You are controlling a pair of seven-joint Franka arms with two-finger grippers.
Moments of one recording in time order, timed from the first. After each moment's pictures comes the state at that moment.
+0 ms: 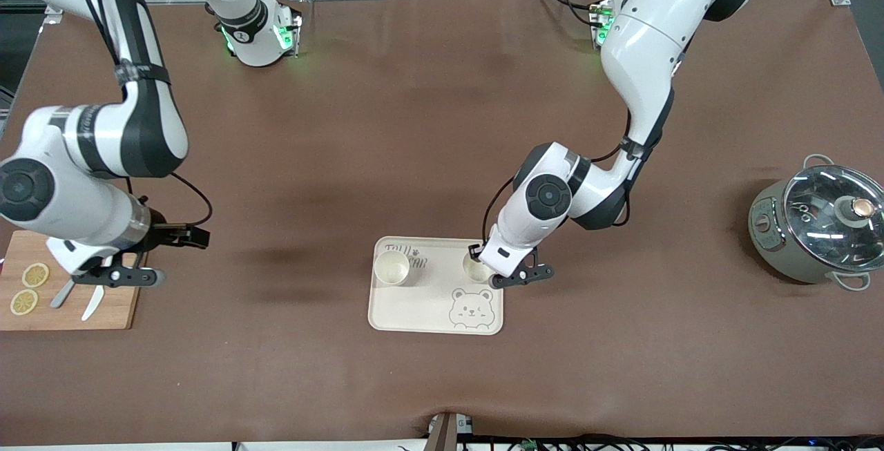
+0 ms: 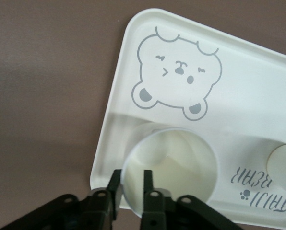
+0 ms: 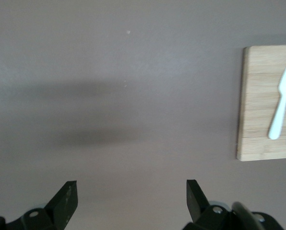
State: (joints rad) left arm -0.40 0.82 -0.21 -1.40 0.03 2.36 -0.77; right arm 0.23 0.42 -0.17 -1.57 -0.01 1.89 0.09
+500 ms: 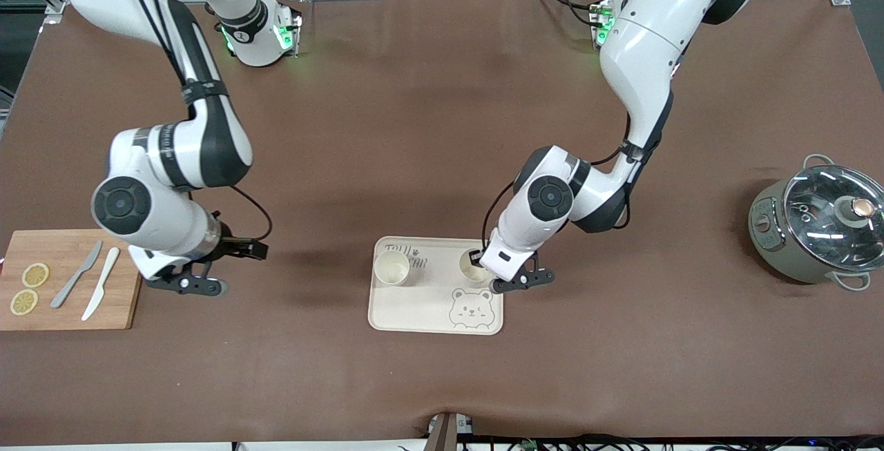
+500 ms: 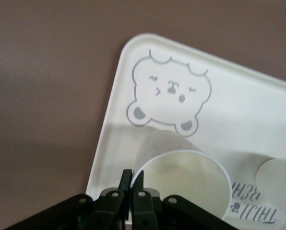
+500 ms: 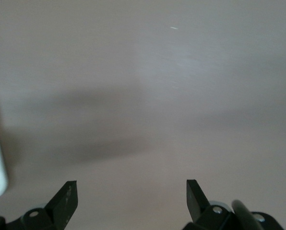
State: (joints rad) left arm -0.40 0.82 -0.19 -1.37 0.03 2.38 -0.77; right arm 0.36 0.49 -0.17 -1.57 0.07 2.01 0.31
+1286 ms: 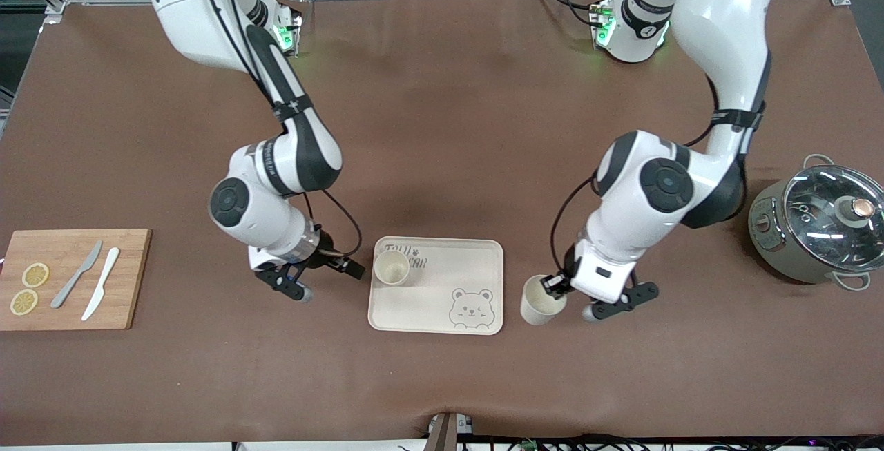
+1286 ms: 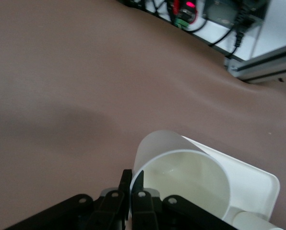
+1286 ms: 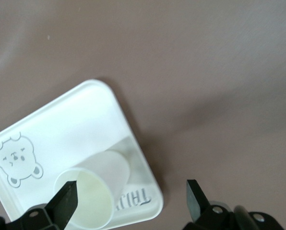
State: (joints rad) left arm -0.23 0.63 -0.18 -1.35 0.03 2.23 -0.75; right arm 0.55 0.64 -0.17 -1.58 0.45 2.36 0.62
